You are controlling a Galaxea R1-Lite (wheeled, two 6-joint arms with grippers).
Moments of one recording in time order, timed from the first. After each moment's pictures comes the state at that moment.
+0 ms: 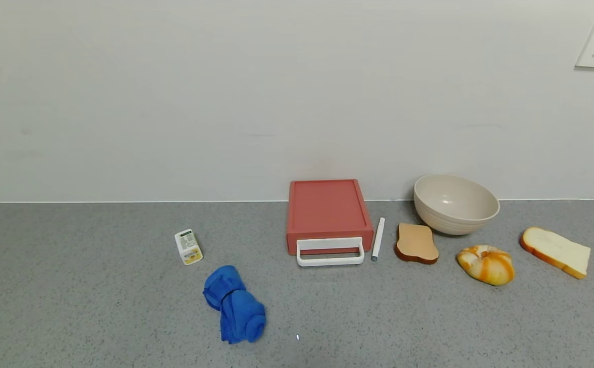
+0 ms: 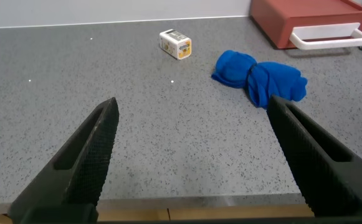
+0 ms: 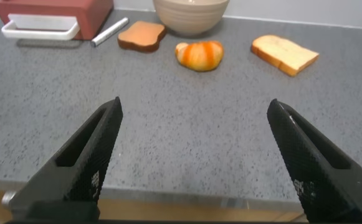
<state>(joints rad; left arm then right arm) 0.00 0.00 0.00 0.01 0.01 0.00 0.03 0.43 -0.44 0.14 0.07 -0.03</state>
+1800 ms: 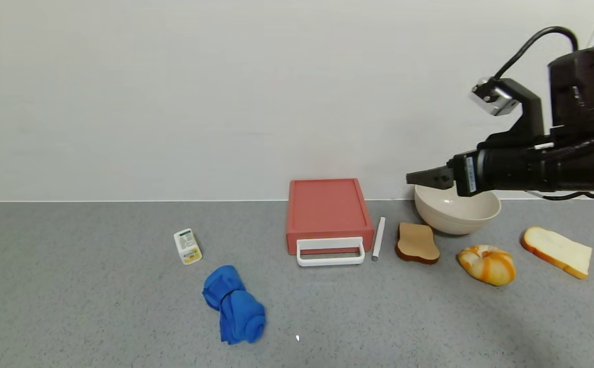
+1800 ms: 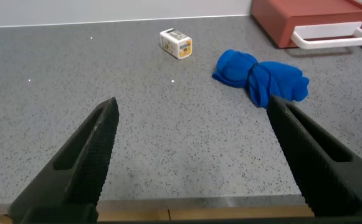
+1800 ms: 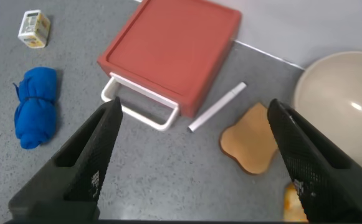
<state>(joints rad) 0.00 0.00 0.00 0.01 0.01 0.00 0.36 1.71 -1.38 0.10 0.18 -0.02</state>
